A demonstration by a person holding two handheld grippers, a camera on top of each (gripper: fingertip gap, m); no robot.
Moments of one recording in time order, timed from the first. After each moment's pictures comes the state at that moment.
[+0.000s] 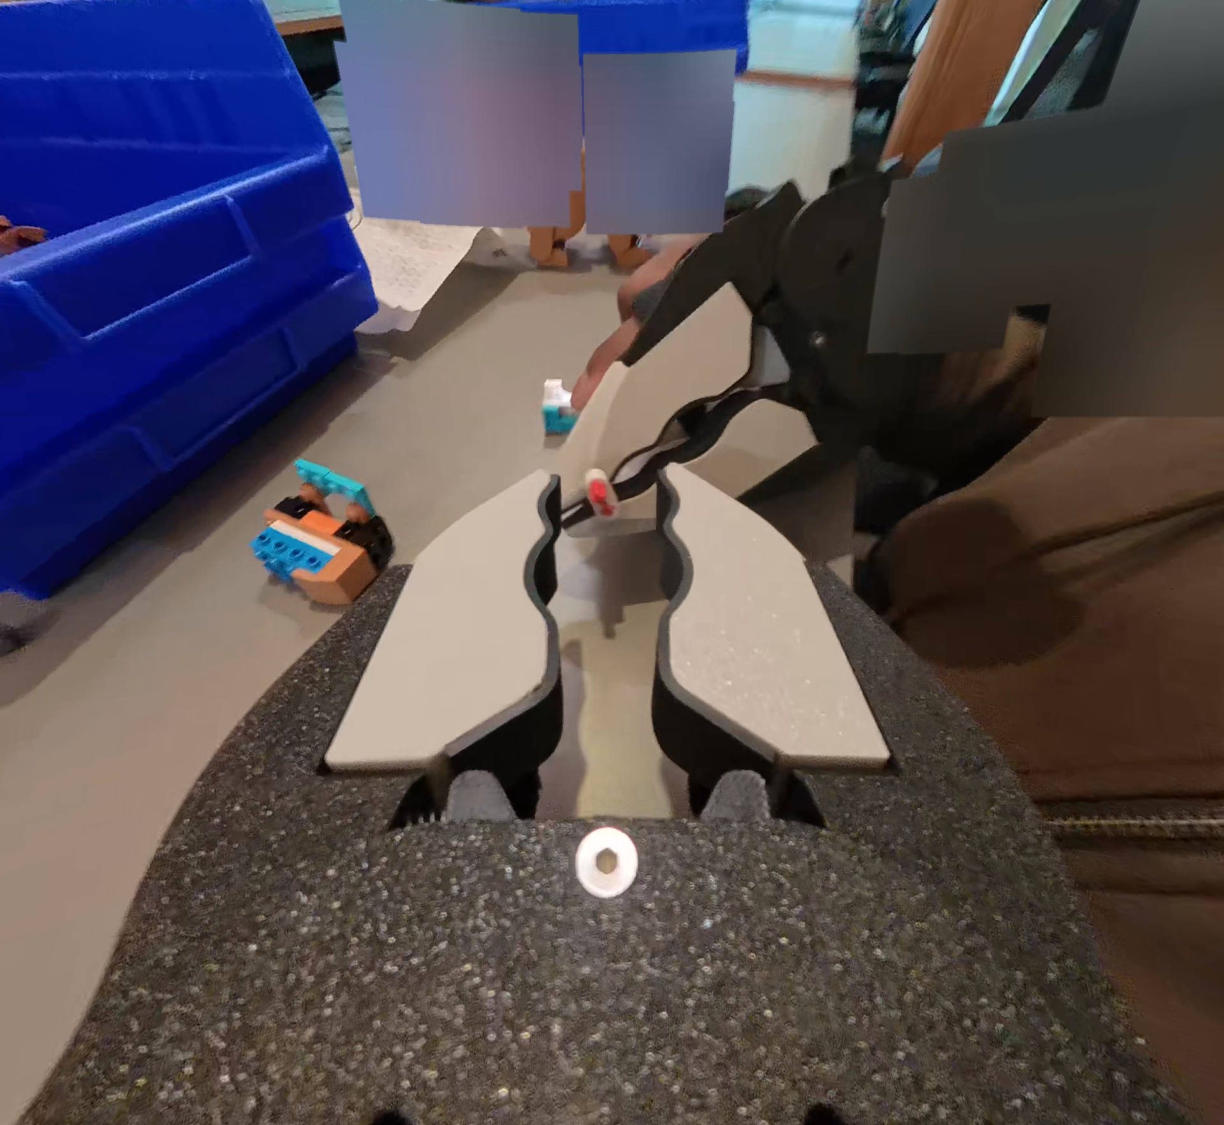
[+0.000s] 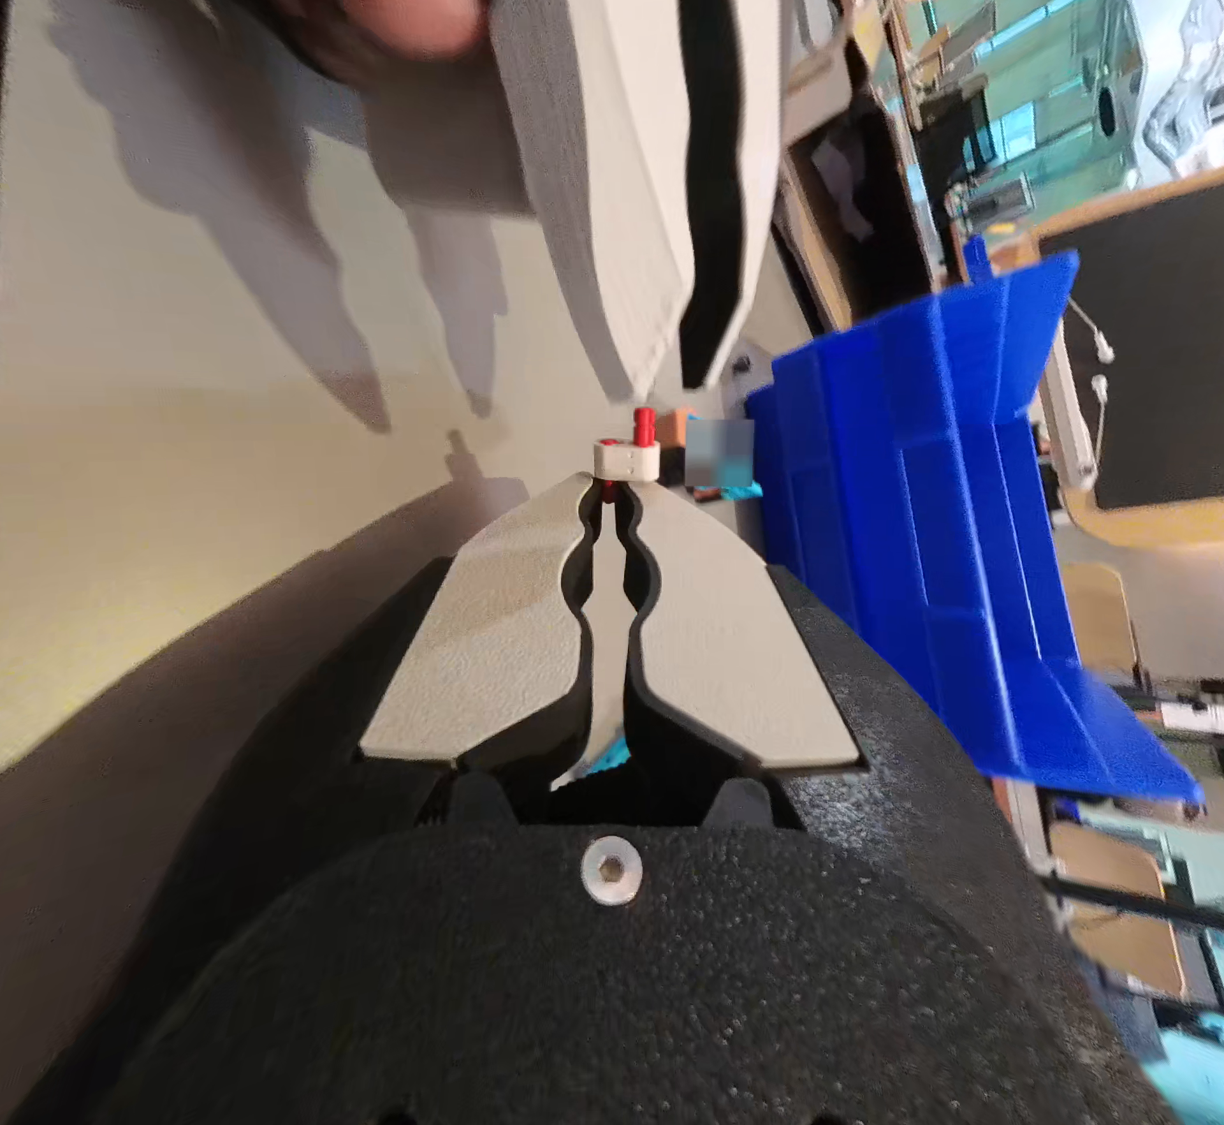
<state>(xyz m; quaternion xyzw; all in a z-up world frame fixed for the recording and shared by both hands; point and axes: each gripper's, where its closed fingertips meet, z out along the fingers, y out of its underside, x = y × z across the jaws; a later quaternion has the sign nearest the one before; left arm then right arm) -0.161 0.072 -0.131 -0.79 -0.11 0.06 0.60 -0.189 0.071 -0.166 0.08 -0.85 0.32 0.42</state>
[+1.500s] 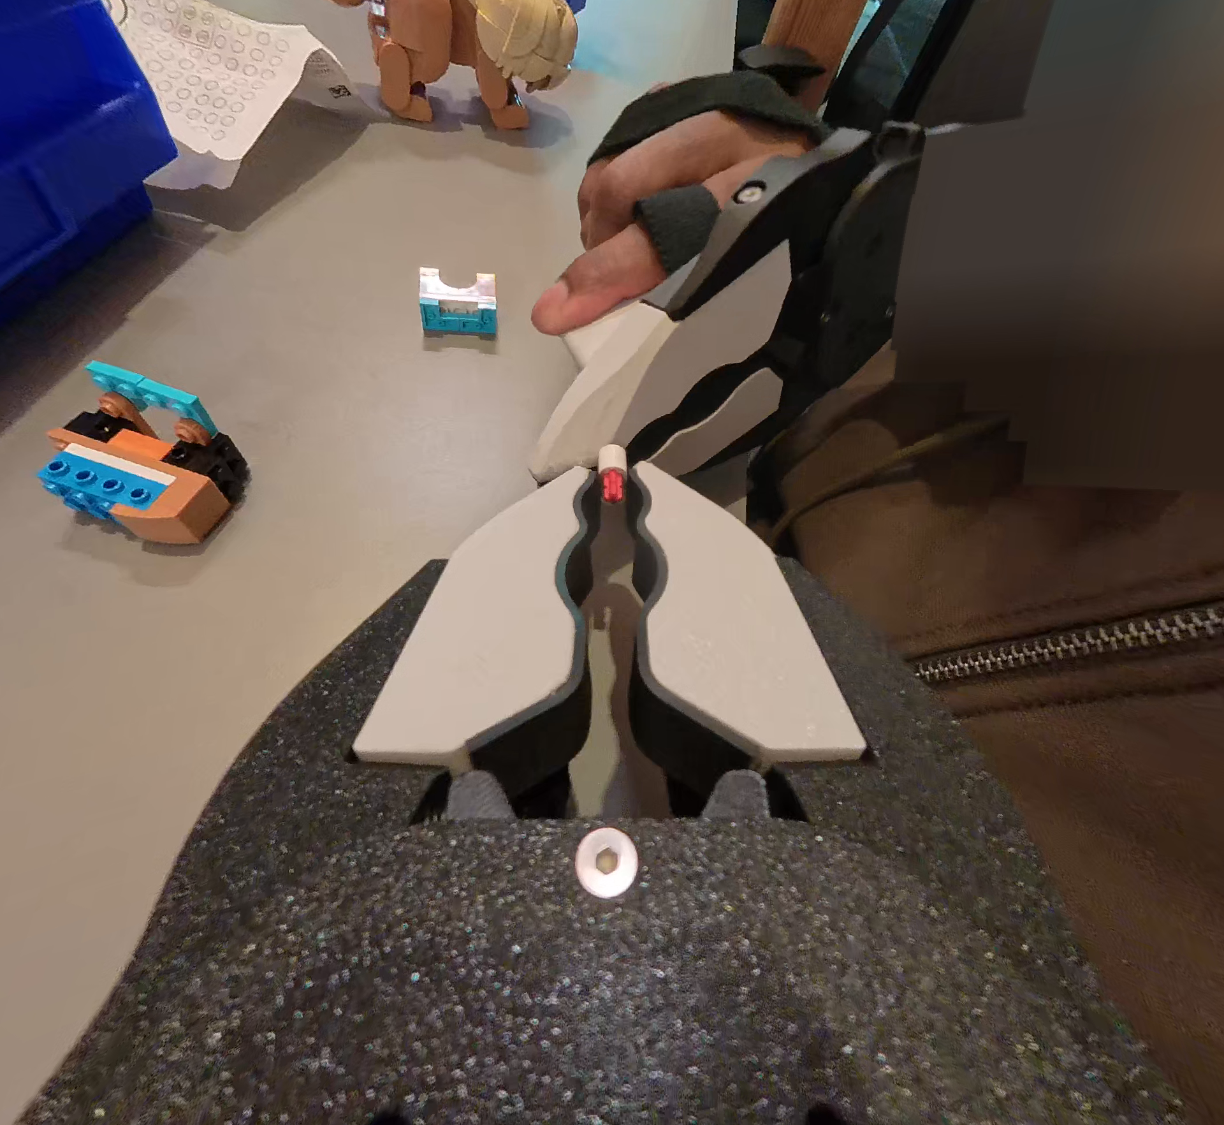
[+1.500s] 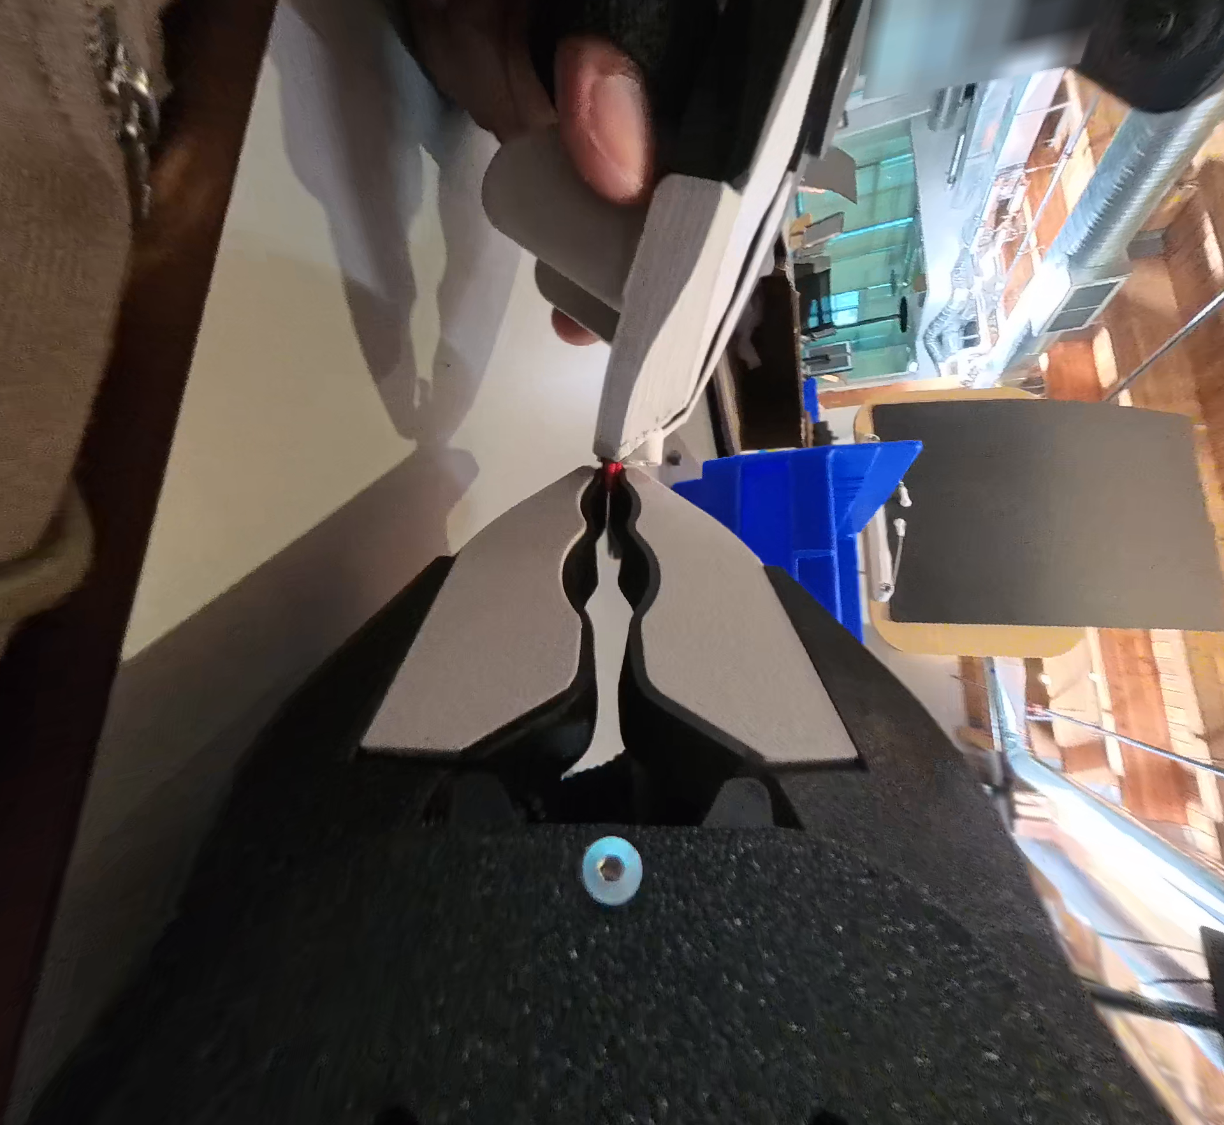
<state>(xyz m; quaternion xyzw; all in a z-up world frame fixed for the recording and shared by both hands) -0.131 0.063 -0.150 -0.83 -0.09 -0.06 0.54 -0.159 0.053 -0.157 0.20 -0.78 0.30 0.52</state>
